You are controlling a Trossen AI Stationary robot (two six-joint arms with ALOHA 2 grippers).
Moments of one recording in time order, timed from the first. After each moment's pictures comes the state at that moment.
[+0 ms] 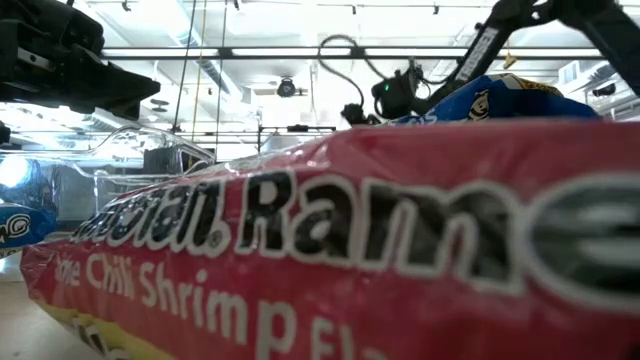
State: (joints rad) left arm -0.02 0.07 0.01 0.05 -0.01 0.09; right arm -0.60 1.97 1.06 0.72 -0.20 -0.16
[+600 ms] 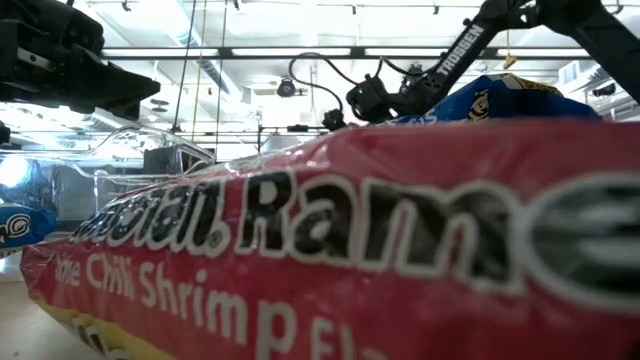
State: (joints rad) left arm -0.02 0.07 0.01 0.06 -0.01 0.09; right arm -0.58 2.03 1.28 0.33 -0.27 -0.07
